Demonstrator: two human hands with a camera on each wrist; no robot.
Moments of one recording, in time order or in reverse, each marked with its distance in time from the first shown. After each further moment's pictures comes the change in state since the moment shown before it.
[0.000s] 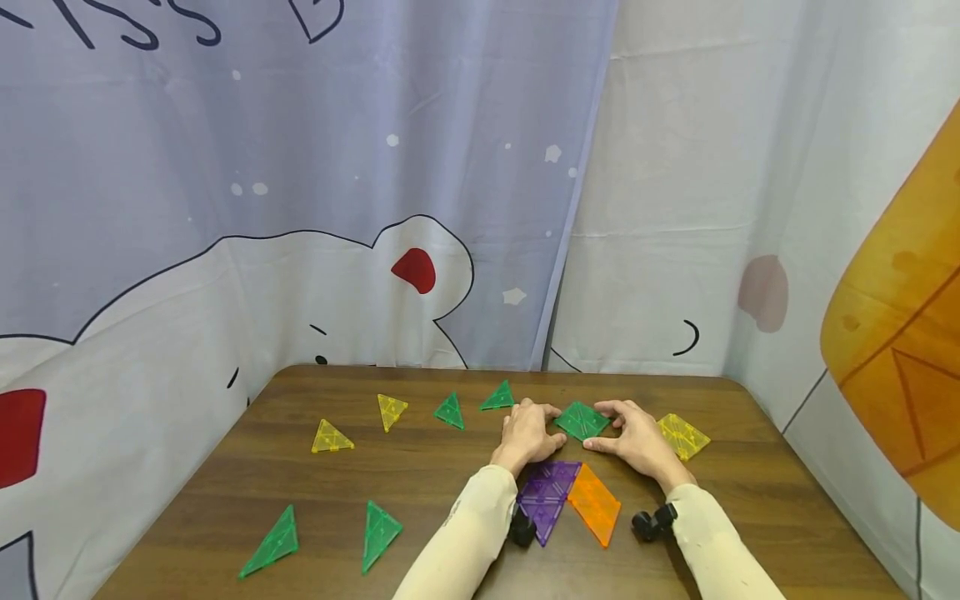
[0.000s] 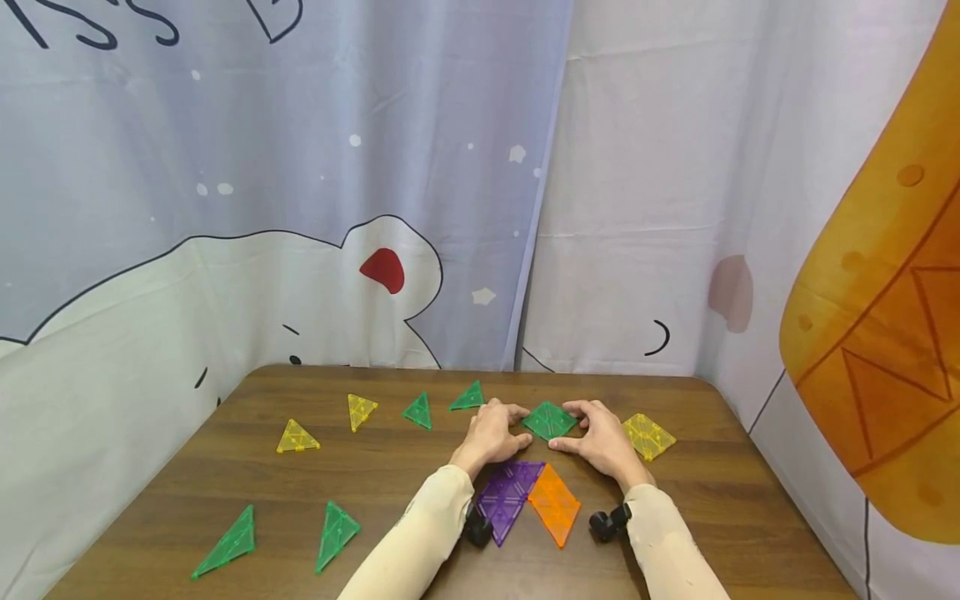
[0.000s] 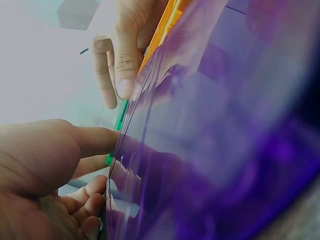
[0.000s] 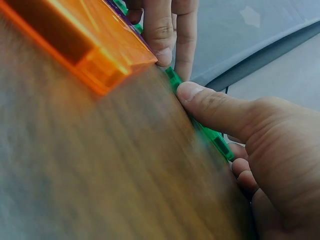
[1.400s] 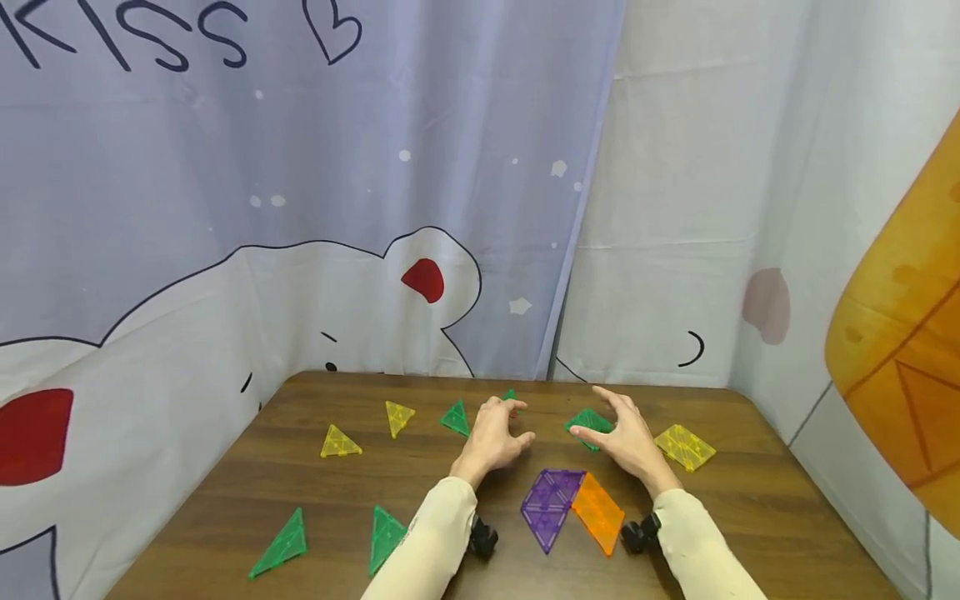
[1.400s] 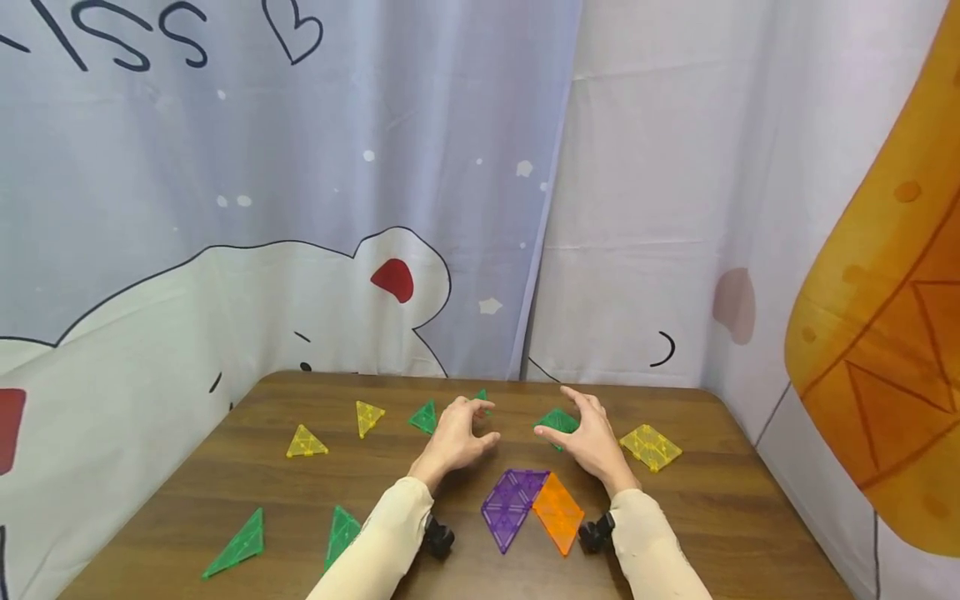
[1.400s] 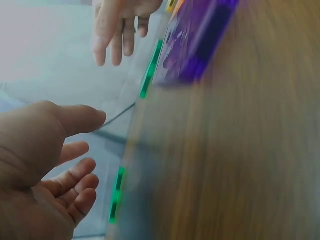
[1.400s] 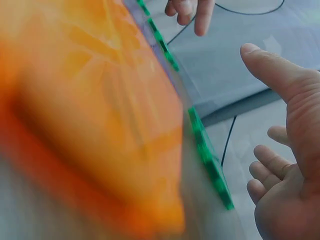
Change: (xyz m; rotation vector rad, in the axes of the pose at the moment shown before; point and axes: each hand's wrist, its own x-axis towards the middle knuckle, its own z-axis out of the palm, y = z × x) left_hand -0.023 -0.049 -0.042 -0.133 0.154 0.112; right_hand 0.005 -0.033 0.005 0.151 0.065 0.007
